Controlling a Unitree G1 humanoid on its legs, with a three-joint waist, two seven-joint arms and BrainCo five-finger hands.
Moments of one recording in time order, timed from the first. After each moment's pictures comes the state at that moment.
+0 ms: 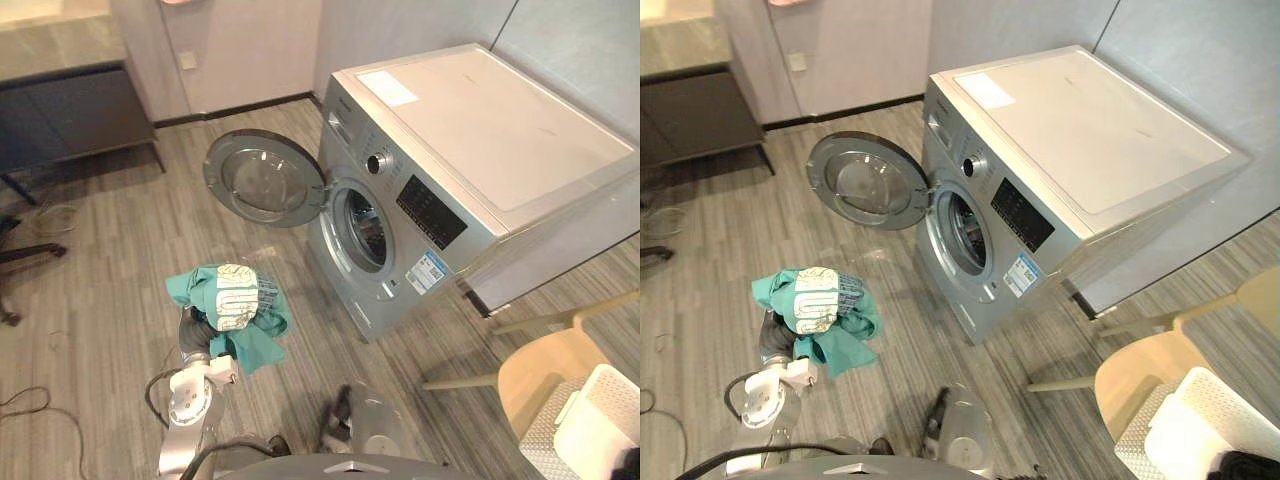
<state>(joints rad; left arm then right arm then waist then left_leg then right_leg) 0.27 -0.02 -0.05 -0.01 -0.23 -0.12 0.23 0.25 0.00 -0.30 0.86 -0.19 0.05 -0.22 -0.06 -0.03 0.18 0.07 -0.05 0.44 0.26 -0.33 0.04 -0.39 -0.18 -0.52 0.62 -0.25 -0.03</state>
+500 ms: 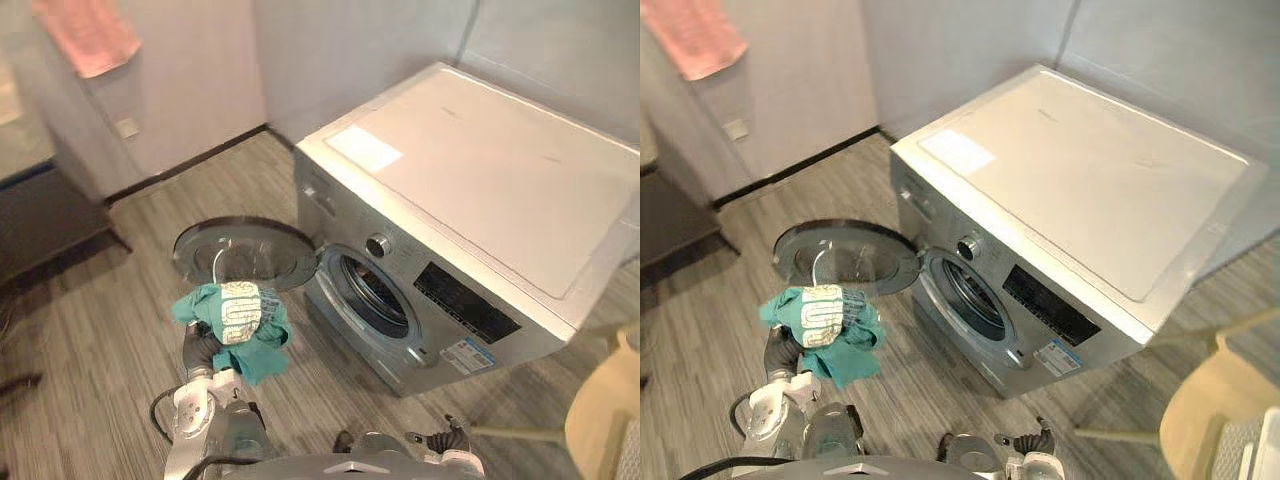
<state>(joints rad) 0.33 -0.07 0.00 0.03 -0.21 -0.10 0.19 0.19 -0.05 -0.24 0.72 -0.20 0.05 -0.21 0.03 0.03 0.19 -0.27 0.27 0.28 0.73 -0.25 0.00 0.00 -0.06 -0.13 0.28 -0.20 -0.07</state>
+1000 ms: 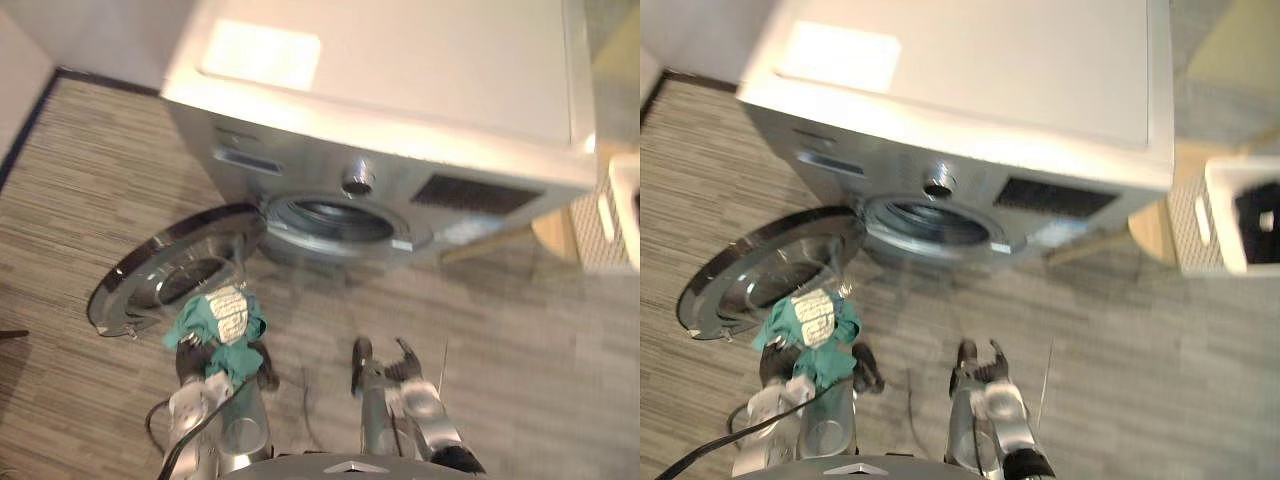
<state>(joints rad) 0.18 -0.08 0.06 0.20 -0.30 -0.09 0.26 -0.04 -0.05 0.04 0.59 -0.16 0.03 -0.25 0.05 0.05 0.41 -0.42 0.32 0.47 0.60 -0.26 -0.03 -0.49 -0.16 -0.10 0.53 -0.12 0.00</state>
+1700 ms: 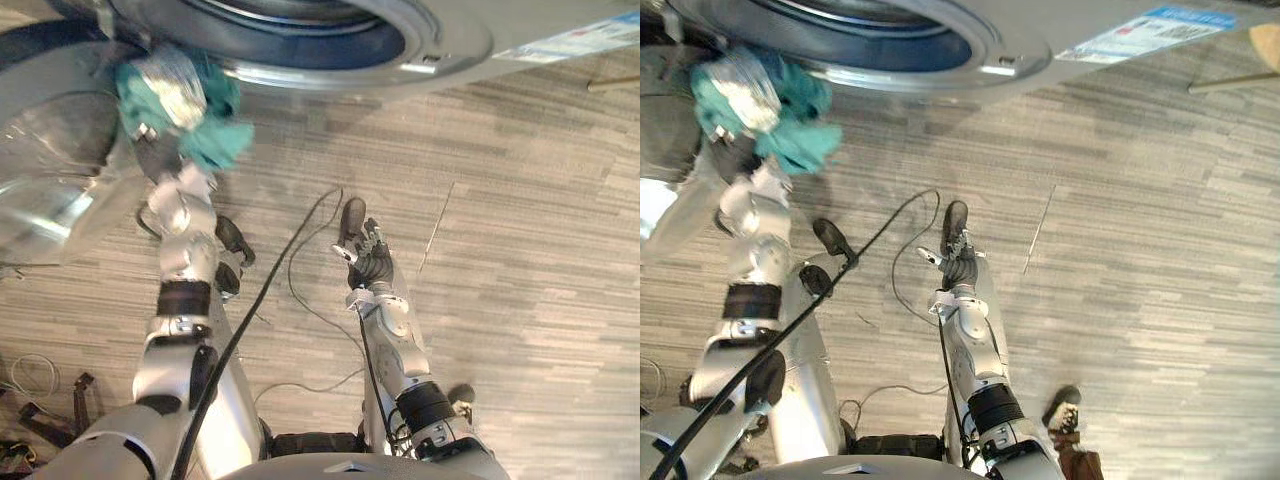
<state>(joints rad) -0.79 0.16 0.18 0.35 -0.55 -0.20 0.43 -0.21 0.01 0.21 0.29 0.44 -0.25 -0.26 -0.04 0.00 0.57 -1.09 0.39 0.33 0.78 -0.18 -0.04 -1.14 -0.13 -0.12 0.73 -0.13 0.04</state>
